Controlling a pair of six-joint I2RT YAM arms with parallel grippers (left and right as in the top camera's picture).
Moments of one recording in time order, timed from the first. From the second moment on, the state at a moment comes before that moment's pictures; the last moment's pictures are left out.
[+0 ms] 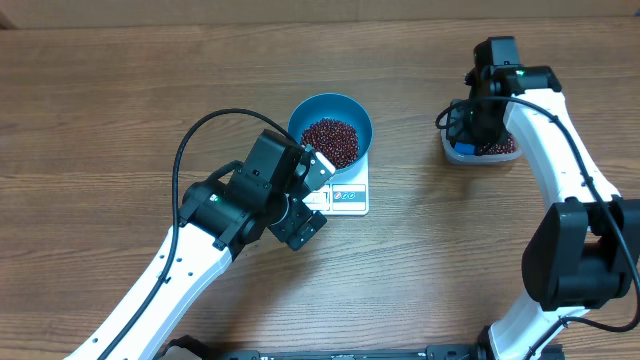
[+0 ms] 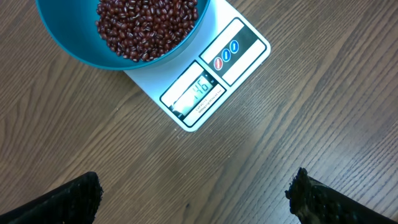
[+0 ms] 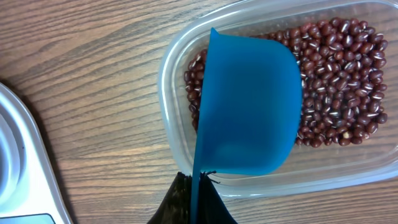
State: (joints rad) left arm -0.56 1.31 1.17 -0.94 0.03 0.27; right arm 0.03 1.89 1.58 -1.04 -0.03 0.23
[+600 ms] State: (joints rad) left arm -0.56 1.31 1.17 -0.94 0.03 0.27; right arm -0.14 1.89 1.58 -1.05 -0.28 0.17
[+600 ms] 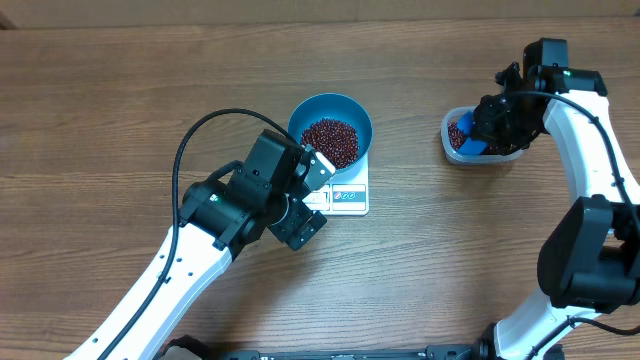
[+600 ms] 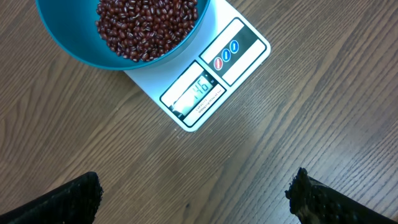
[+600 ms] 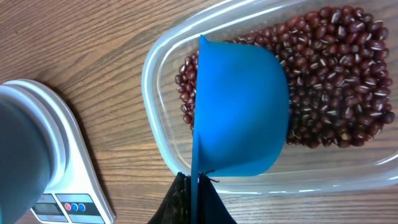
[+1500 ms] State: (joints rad) left arm -0.56 1.31 1.17 -0.94 0.03 0.27; right arm -0.25 1.75 1.68 -1.15 -0.33 0.08
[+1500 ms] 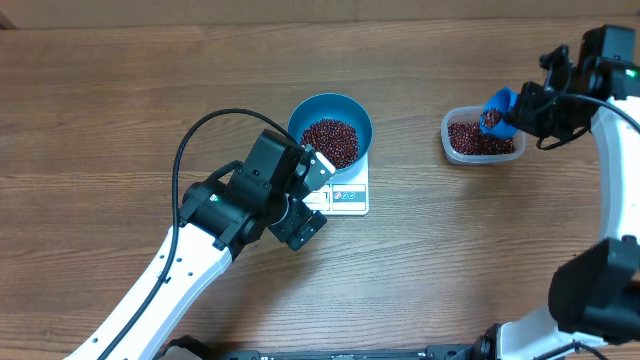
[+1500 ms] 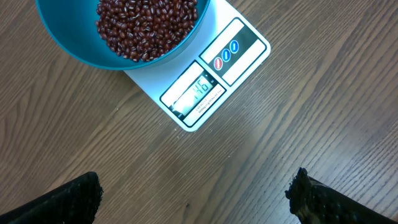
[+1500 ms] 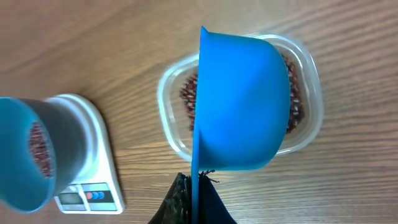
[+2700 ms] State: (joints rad) left arm -0.56 1.31 1.17 -0.94 0.03 0.27; right arm 0.18 1.70 1.68 -1.07 -0.47 0.04
